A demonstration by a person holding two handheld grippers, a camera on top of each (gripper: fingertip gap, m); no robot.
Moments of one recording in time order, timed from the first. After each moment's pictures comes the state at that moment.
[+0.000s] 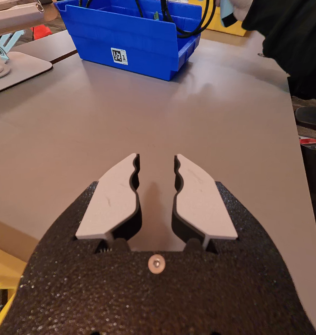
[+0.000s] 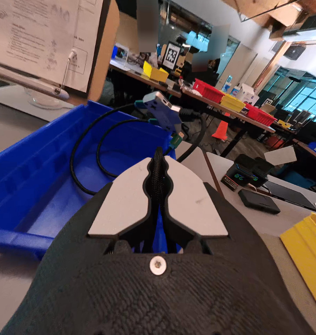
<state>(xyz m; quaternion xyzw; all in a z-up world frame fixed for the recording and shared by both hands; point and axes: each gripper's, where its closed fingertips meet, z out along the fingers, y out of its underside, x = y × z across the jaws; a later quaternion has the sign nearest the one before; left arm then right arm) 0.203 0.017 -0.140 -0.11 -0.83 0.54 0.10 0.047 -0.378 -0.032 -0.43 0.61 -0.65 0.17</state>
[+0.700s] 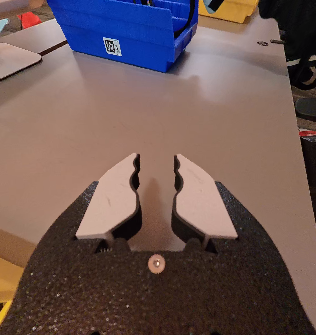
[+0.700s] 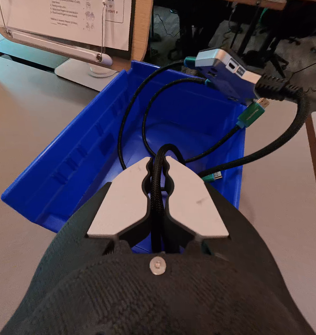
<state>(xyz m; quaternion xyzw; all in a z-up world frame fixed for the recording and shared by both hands) 0.198 0.016 -0.147 -0.12 -0.84 0.52 0.11 0.095 -0.375 -0.081 -0.51 0.69 -0.43 0.28</state>
